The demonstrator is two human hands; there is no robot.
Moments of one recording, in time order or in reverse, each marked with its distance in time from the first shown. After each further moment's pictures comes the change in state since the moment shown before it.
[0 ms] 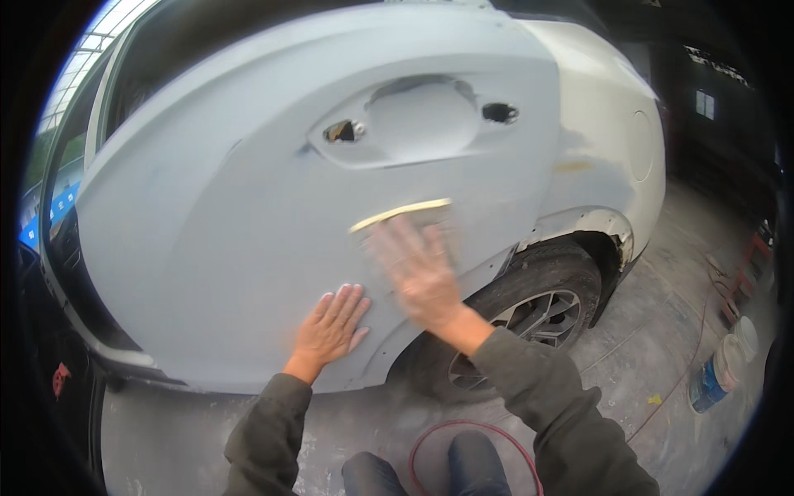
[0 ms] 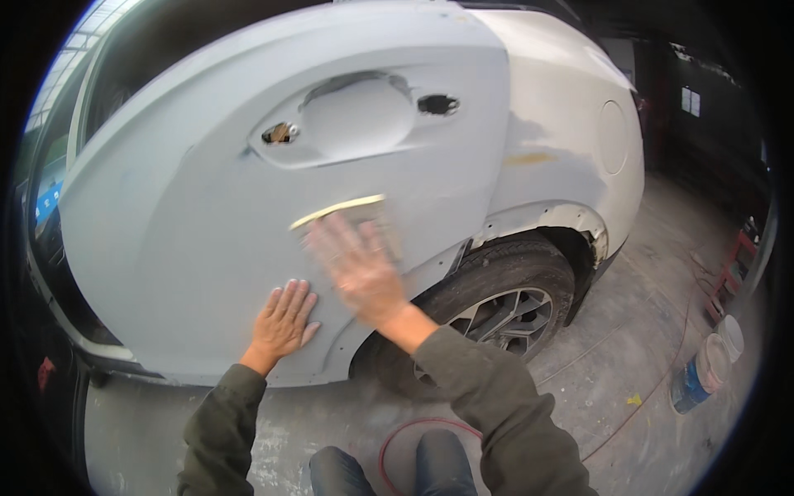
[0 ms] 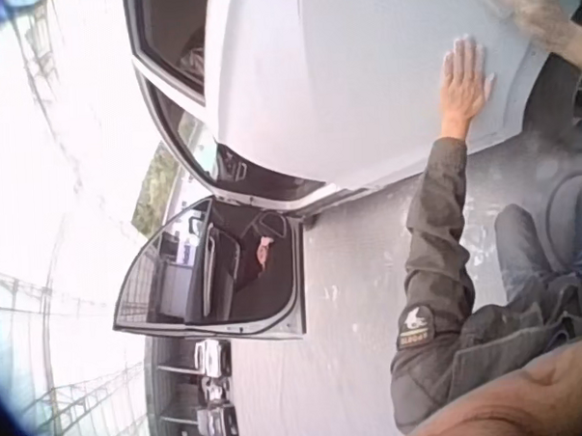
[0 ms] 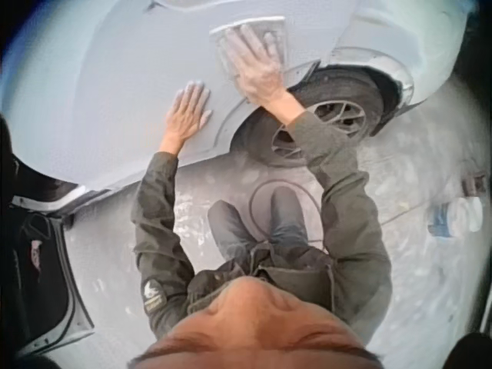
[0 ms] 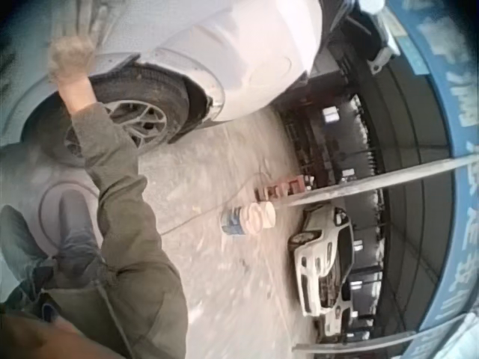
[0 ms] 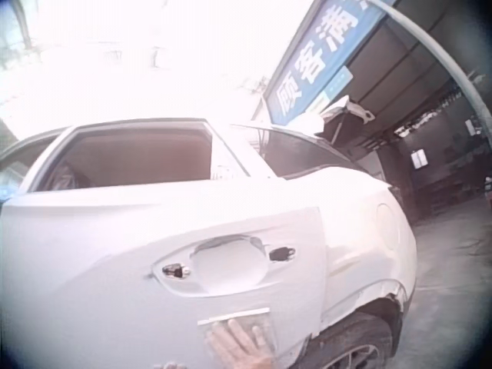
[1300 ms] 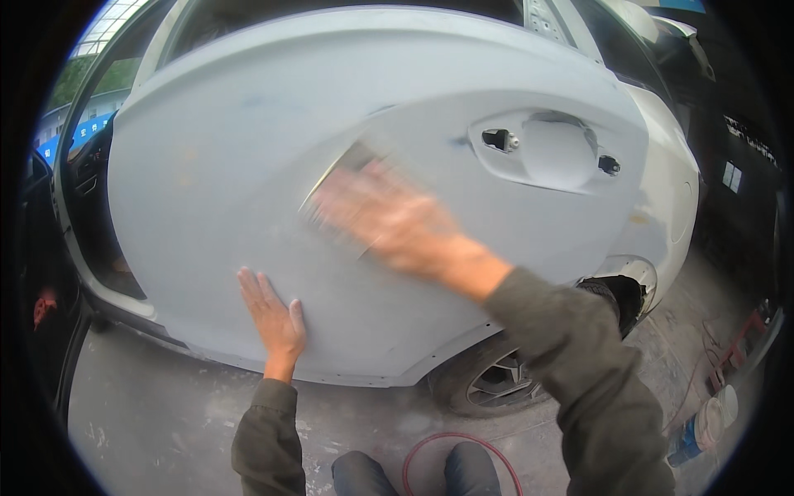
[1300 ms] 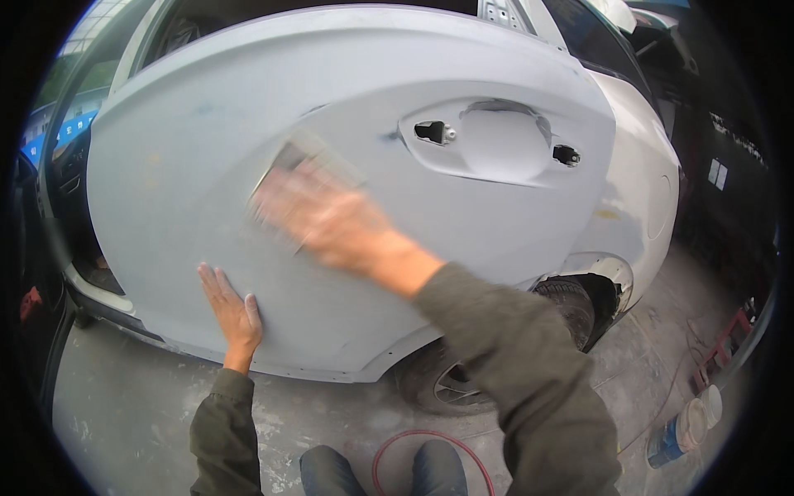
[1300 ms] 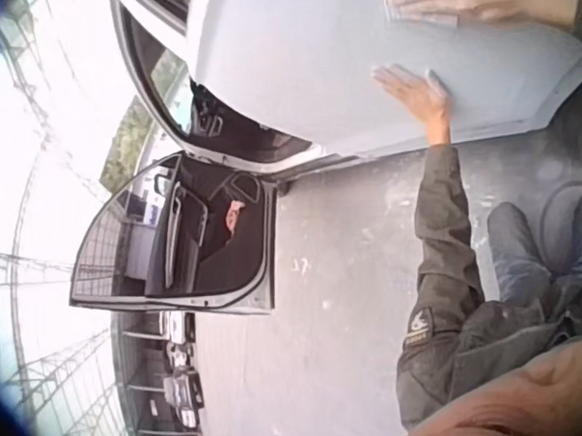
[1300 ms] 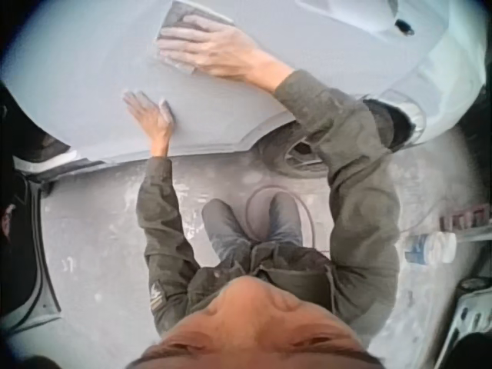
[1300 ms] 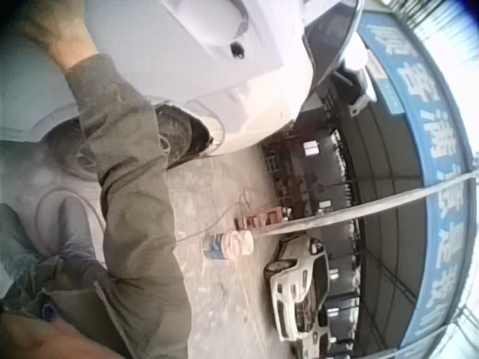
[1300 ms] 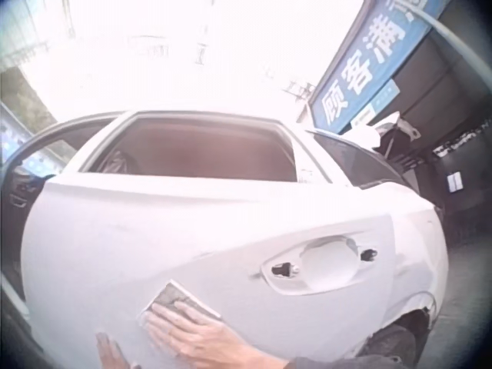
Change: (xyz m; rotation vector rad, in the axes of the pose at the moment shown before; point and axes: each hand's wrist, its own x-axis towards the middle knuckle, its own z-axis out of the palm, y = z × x) left_hand -0.130 -0.081 -0.002 -0.233 0.220 -0.897; right_hand 0.161 -0.060 0.054 0.075 -0.087 -0.596
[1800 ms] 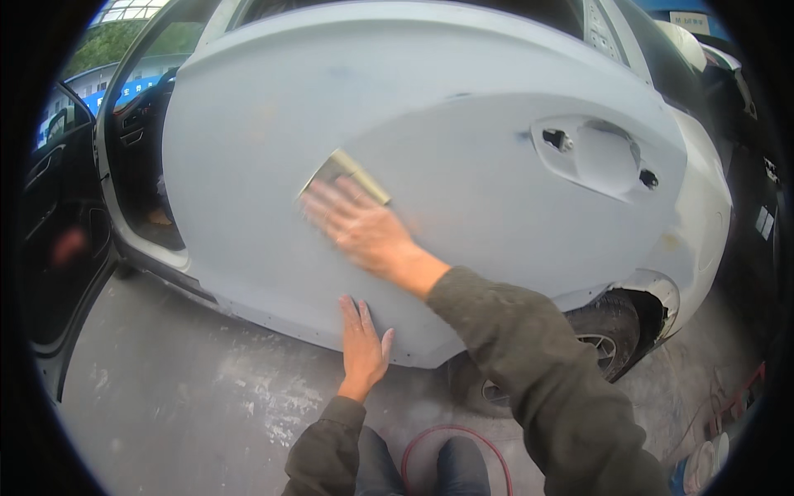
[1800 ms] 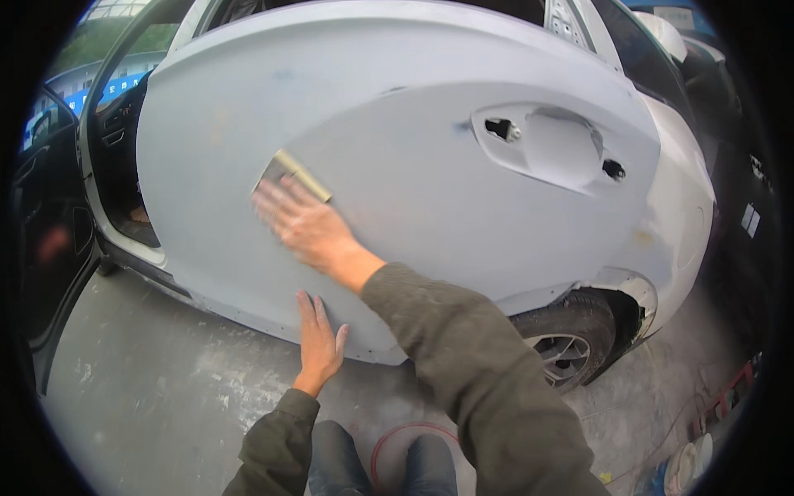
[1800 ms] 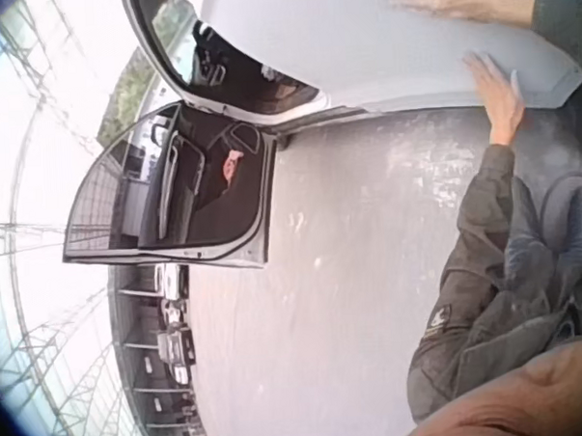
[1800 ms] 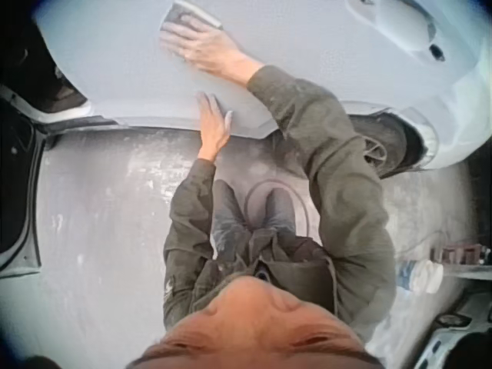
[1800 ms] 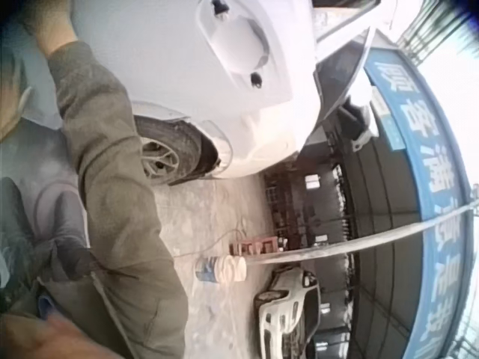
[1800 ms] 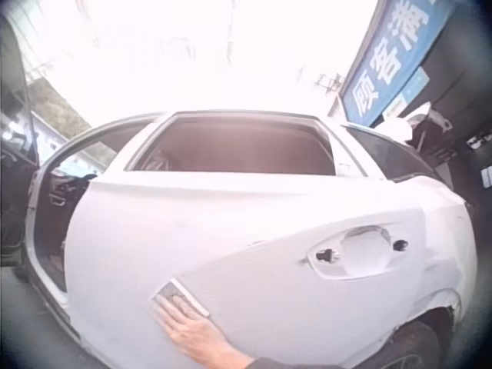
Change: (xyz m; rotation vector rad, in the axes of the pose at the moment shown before) left_hand -0.112 0.105 -0.013 -0.143 -0.424 -0.267; right_hand 0.055 -0.088 0.087 -0.134 -0.088 -0.070
